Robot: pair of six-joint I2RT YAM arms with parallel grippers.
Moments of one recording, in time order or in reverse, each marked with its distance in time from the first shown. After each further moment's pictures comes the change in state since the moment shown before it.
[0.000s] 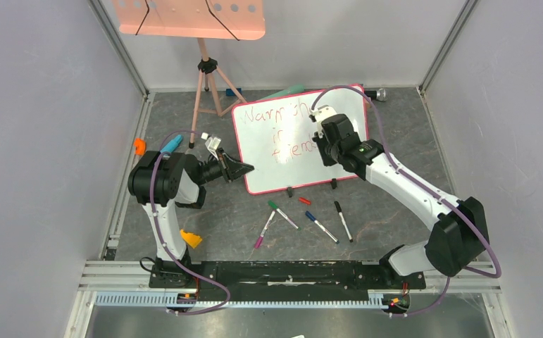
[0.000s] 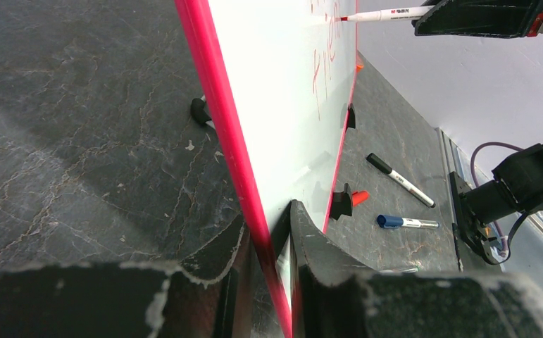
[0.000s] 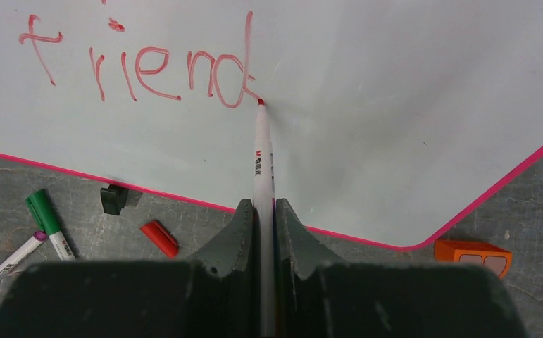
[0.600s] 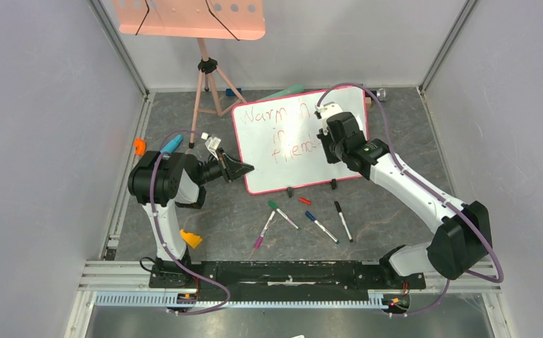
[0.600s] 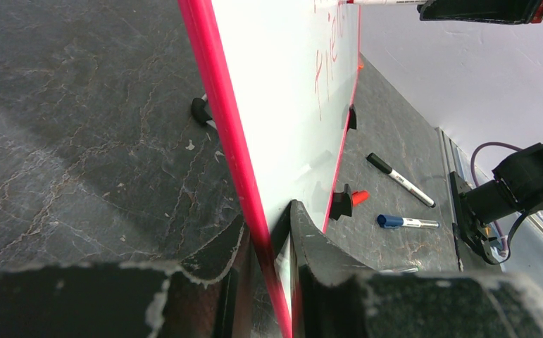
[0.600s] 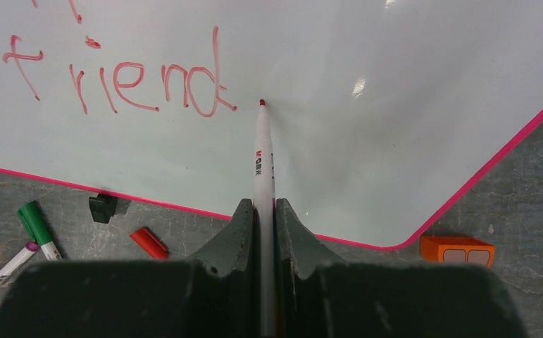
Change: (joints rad) left arm 0.000 0.000 0.000 0.000 0.000 0.000; right arm -0.024 -0.027 0.000 0.003 0.005 -0.003
